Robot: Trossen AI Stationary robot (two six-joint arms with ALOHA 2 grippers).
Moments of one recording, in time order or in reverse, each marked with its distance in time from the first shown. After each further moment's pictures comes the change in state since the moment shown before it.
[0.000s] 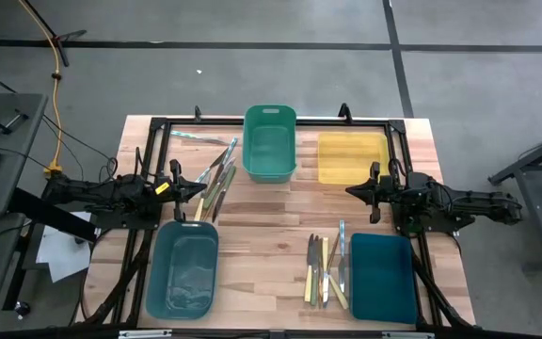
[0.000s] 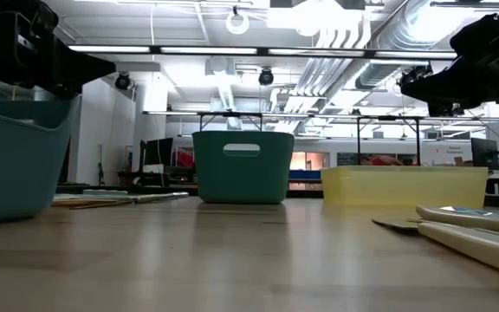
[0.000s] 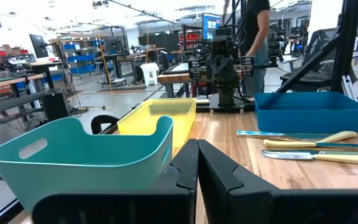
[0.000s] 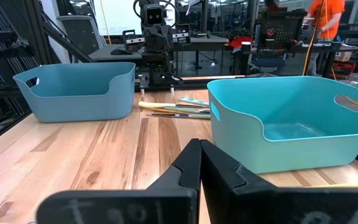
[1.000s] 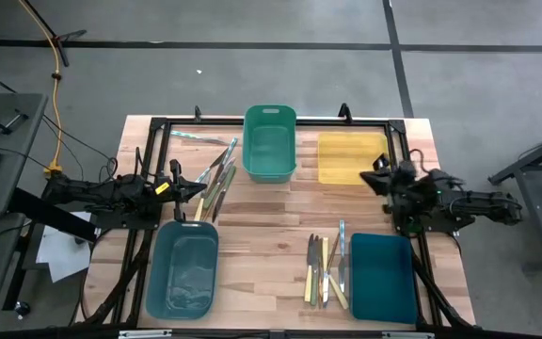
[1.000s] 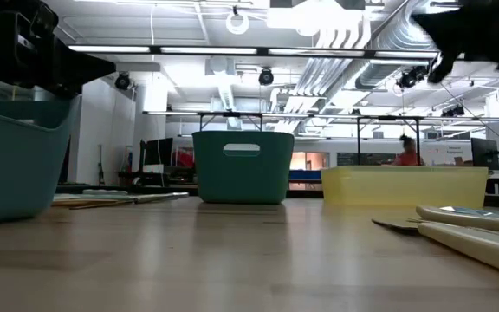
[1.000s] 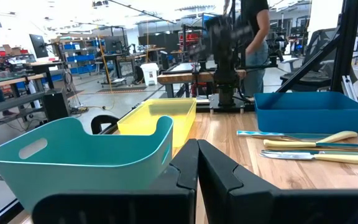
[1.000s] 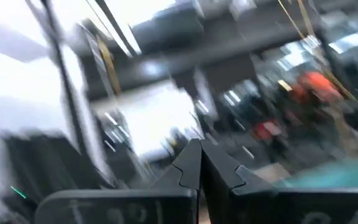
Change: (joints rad) left arm 0.000 0.000 0.000 0.000 0.000 0.000; right arm 0.000 0.007 -0.003 0.528 -0.004 0.318
